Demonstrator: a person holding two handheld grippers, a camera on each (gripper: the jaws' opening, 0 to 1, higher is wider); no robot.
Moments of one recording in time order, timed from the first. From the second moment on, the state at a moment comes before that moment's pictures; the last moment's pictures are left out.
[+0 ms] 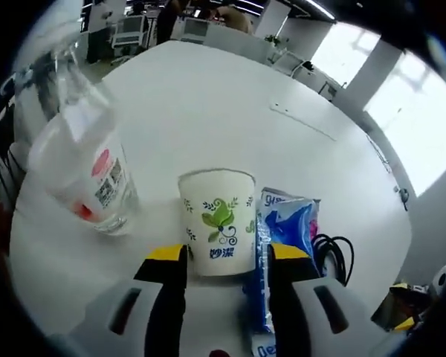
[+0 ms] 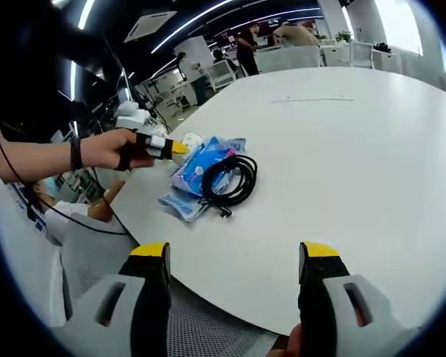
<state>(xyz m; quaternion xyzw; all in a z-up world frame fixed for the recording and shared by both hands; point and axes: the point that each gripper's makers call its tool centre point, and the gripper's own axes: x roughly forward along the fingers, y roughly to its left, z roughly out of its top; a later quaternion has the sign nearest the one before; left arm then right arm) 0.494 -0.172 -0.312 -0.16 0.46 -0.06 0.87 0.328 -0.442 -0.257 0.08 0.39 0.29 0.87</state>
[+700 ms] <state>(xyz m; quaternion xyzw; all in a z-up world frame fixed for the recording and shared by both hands) 0.481 -0.178 -0.316 -0.19 0.46 -0.07 0.87 0.333 -0.444 -0.254 0.08 0.38 0.29 0.87</state>
